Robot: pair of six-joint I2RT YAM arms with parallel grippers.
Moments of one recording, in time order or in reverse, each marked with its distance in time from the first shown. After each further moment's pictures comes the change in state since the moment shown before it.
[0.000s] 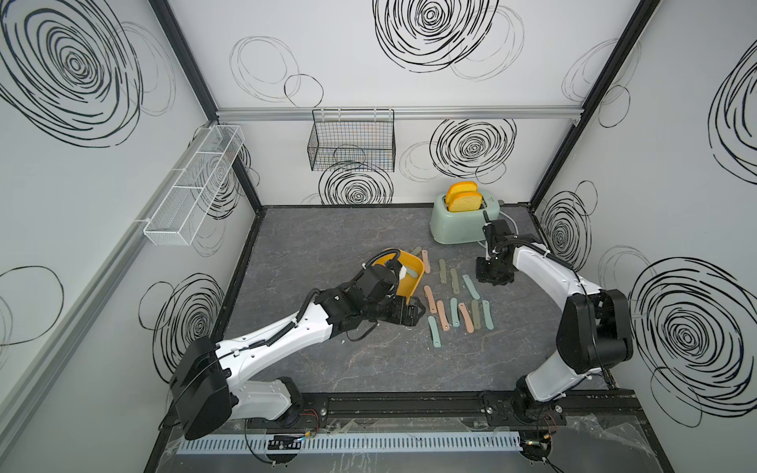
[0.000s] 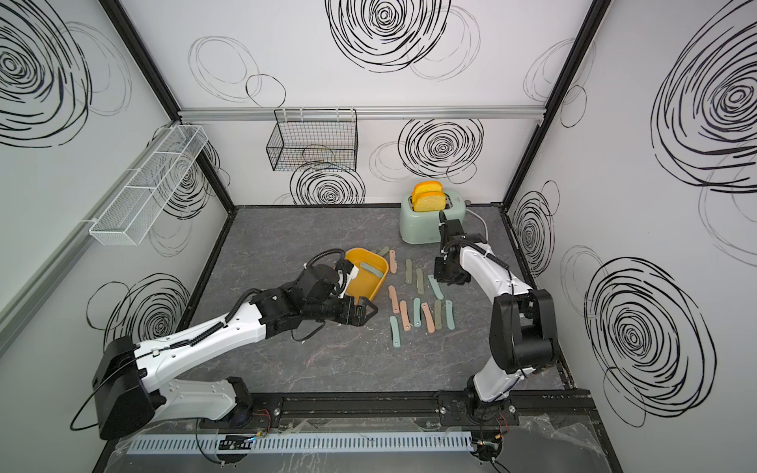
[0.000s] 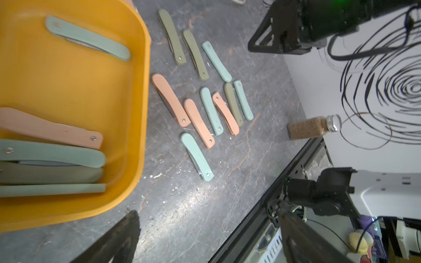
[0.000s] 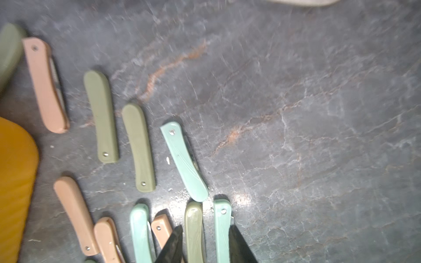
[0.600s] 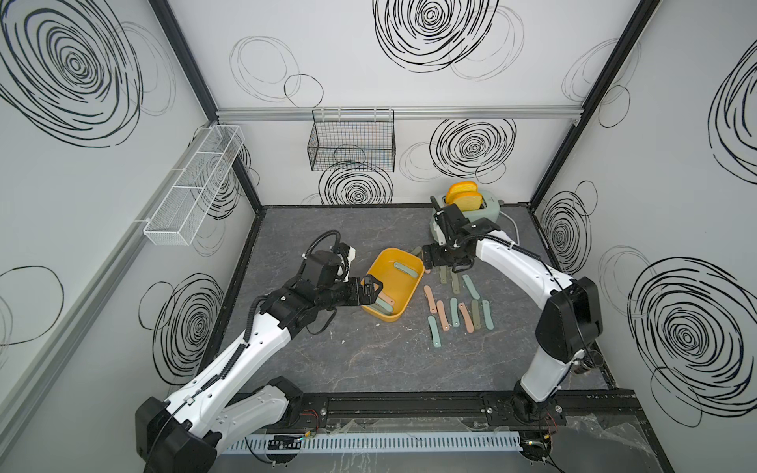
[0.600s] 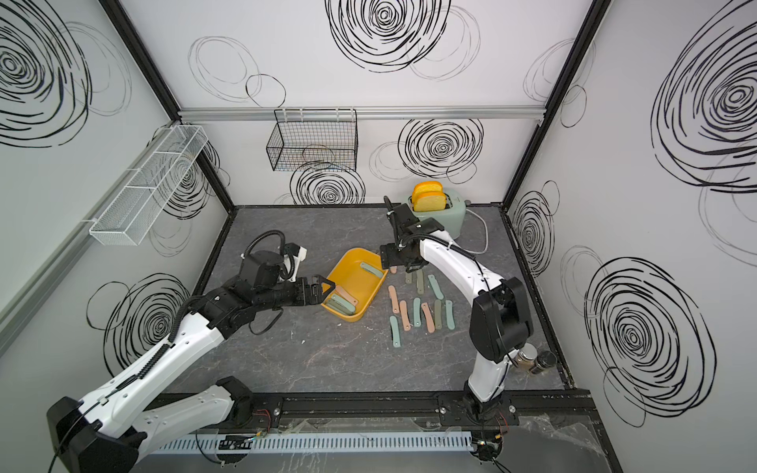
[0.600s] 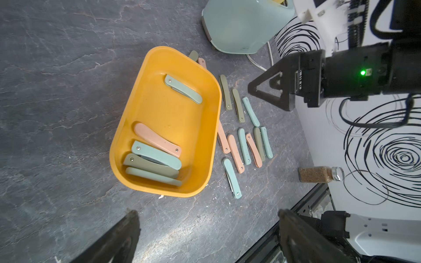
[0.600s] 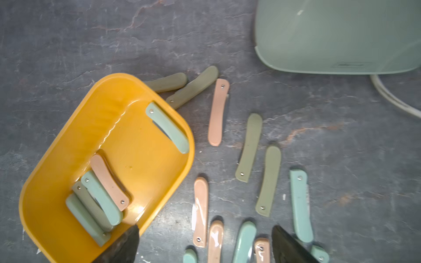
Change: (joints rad) left arm 0.317 -0.265 -0.059 -0.164 0.055 0.068; right arm 0.349 0.175 0.309 -0.013 -0.046 0.018
